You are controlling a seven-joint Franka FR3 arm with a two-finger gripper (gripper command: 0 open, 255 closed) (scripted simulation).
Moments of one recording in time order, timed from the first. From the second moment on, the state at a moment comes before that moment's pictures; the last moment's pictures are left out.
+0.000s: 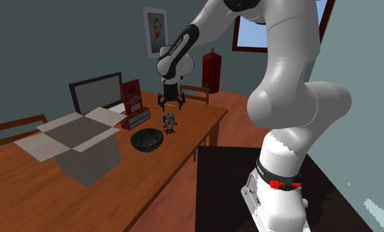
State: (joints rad) arm 0.27 0.47 0.48 -1.98 -0.30 2.38 0.66
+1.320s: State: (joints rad) arm 0.32 0.58 0.43 -1.95 -0.37 2.45 0.70
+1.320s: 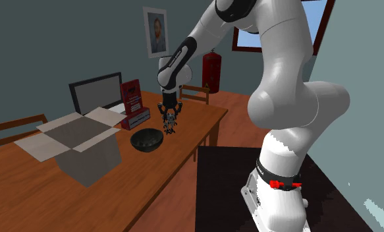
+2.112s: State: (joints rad) arm 0.30 0.52 0.46 -1.95 -0.33 2.40 0.68
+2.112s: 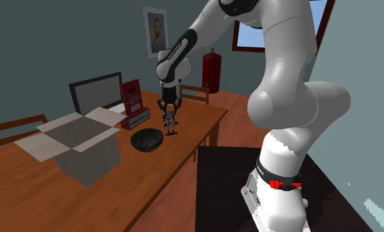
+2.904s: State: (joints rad) arm 0.26 0.41 0.51 -1.94 -0.26 2.28 0.64
